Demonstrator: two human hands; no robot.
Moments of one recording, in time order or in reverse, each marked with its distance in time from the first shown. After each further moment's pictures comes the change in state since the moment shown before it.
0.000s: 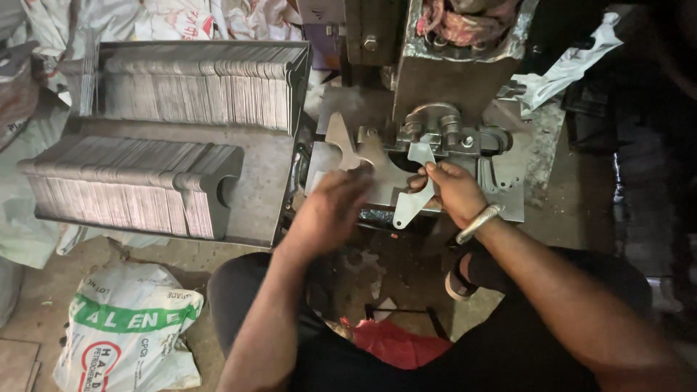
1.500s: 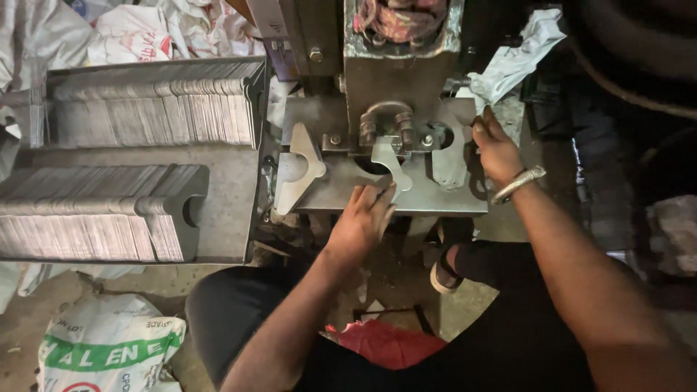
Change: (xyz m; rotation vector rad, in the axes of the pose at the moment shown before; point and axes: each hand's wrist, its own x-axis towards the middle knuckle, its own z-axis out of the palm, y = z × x) left_hand 0.014 0.009 0.115 0.298 0.019 0.275; right_hand 0.039 -0.024 -0.171 -0.483 0.341 -0.537
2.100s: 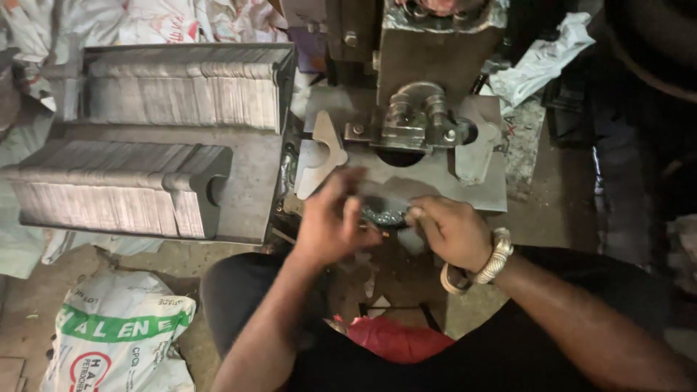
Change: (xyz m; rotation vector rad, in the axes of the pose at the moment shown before) left_hand -0.007 0.011 -0.122 -0.553 0.117 -0.441; right_hand -0.165 -0.191 0.096 -0.540 -0.380 -0.468
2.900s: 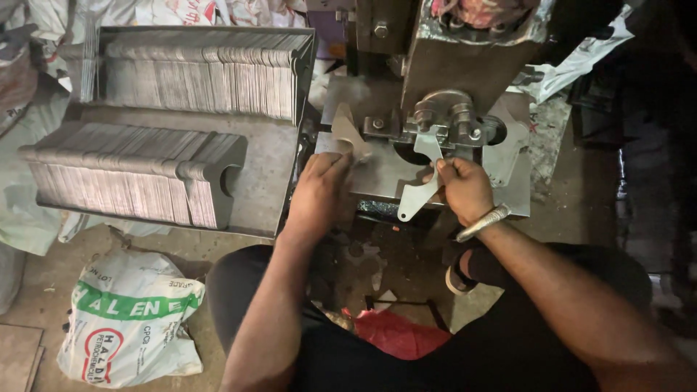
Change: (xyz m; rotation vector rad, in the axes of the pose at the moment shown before) left_hand 0.017 -0.066 -0.019 0.465 -0.008 0.034; right_hand 0.045 0.096 0.071 0.807 0.176 0.733
